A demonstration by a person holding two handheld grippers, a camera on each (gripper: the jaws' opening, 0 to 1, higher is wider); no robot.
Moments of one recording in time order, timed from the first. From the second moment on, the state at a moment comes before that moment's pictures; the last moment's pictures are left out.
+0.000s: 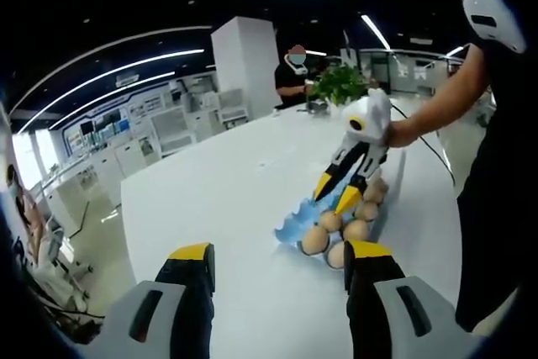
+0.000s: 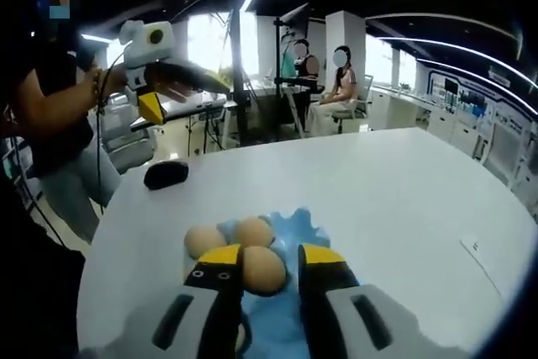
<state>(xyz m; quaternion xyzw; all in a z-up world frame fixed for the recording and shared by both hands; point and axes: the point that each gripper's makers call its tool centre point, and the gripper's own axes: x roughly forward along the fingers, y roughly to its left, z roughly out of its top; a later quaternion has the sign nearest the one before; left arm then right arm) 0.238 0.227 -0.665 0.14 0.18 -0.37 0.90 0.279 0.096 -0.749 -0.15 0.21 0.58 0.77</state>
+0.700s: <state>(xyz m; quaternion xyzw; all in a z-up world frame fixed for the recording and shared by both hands) 0.240 0.222 -0.665 0.14 0.18 -0.38 0.90 0.277 0.016 -0.732 -0.14 0.19 0.54 0.80</state>
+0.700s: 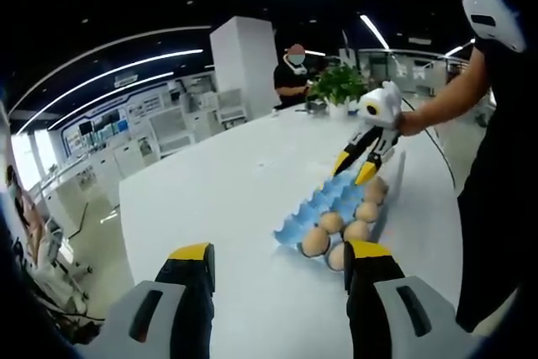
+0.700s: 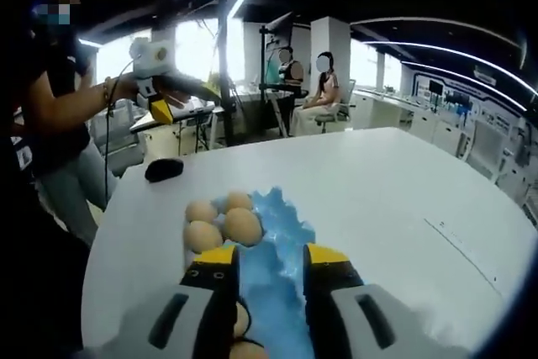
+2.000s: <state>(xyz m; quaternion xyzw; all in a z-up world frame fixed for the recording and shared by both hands) 0.239 0.210 -0.659 0.15 0.17 -0.38 0.89 0.283 -0.178 -0.756 -0.17 0.26 0.39 0.87</state>
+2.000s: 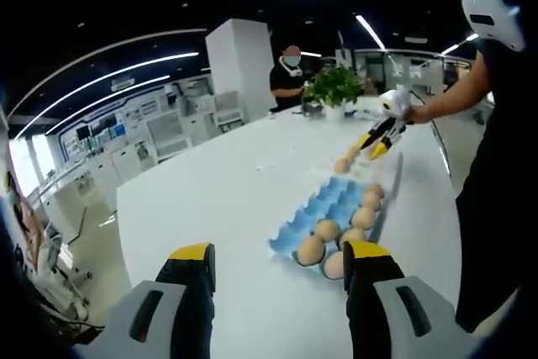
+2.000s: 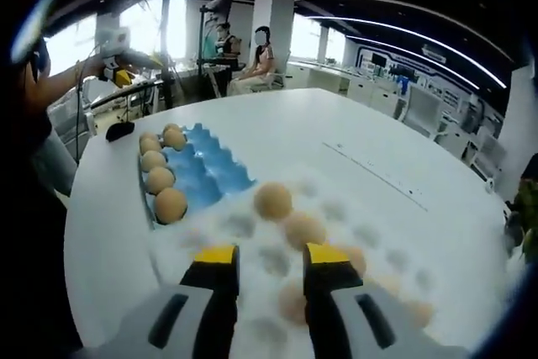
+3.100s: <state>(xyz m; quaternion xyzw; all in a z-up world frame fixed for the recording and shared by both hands) 0.241 0.209 -0.656 0.15 0.17 -0.38 0.89 0.292 -0.207 -0.781 -0.22 0.27 0.40 0.85</state>
